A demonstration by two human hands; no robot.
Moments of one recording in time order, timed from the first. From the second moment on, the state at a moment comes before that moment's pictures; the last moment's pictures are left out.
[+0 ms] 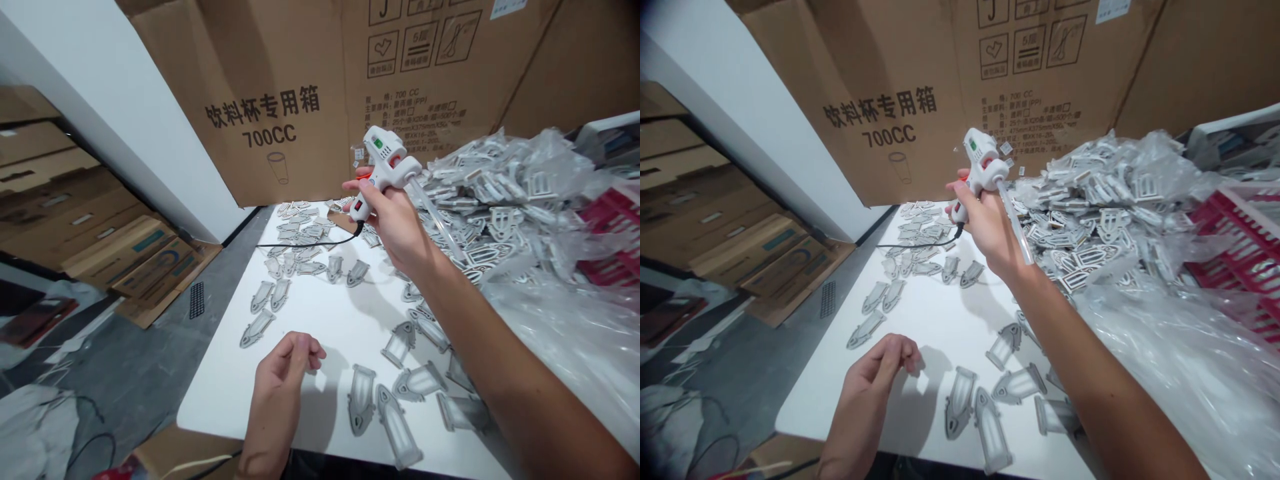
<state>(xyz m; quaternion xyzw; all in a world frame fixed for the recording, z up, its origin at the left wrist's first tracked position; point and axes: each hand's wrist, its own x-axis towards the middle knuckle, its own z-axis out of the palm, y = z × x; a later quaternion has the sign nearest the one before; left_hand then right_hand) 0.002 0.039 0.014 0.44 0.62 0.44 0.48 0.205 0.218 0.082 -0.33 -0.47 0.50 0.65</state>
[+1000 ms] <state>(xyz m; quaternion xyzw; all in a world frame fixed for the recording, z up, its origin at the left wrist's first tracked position) 0.000 0.032 0.011 0.40 0.60 0.45 0.52 0.202 0.215 0.079 -0.36 -0.49 0.50 0.62</state>
